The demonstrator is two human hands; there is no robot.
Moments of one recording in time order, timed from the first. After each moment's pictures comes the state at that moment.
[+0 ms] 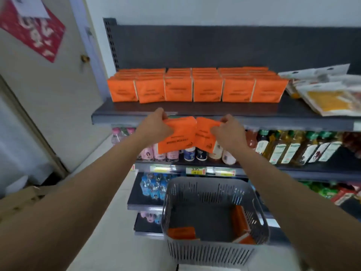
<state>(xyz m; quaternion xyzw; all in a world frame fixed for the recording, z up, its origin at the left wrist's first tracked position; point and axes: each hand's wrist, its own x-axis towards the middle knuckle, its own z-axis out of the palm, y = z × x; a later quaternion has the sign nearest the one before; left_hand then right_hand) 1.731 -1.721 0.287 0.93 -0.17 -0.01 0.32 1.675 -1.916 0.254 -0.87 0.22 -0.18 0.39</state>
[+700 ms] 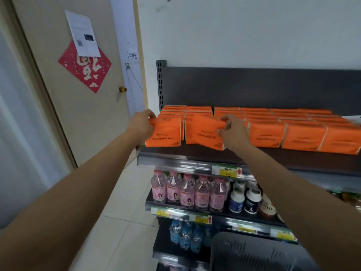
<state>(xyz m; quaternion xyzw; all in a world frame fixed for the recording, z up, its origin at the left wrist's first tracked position) 1.918 -1.574 0.340 0.93 -0.08 0.12 0.35 1.853 -1.815 0.320 -0.87 0.10 -0.24 0.43</state>
